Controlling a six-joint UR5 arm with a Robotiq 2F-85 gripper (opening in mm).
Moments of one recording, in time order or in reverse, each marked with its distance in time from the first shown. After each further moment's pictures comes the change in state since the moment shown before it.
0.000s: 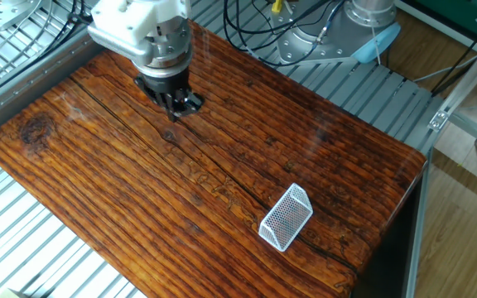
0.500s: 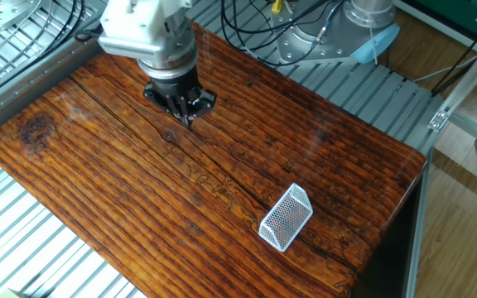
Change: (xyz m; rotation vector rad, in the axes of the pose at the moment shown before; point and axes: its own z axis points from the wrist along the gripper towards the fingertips) arm 0.007 0.004 0.001 -0.027 0.011 -0.174
